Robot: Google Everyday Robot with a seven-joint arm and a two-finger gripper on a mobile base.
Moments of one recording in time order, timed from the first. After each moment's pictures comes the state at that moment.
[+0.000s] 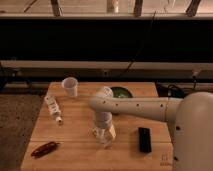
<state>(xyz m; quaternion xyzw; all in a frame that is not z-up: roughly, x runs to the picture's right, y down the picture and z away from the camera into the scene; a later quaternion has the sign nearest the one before) -0.011 0.259 0.795 -0.37 -0.24 -0.48 0.76</state>
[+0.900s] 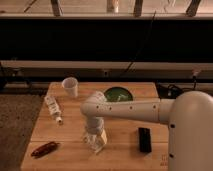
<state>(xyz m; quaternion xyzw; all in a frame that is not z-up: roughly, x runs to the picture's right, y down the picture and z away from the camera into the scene) -0.069 0.284 0.787 -0.35 -0.29 -0.51 0.73</state>
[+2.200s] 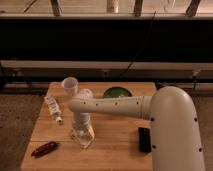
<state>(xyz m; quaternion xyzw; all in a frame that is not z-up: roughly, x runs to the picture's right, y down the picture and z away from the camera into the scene) -0.139 0.267 0.808 -0.30 -0.34 -0.57 0.68</state>
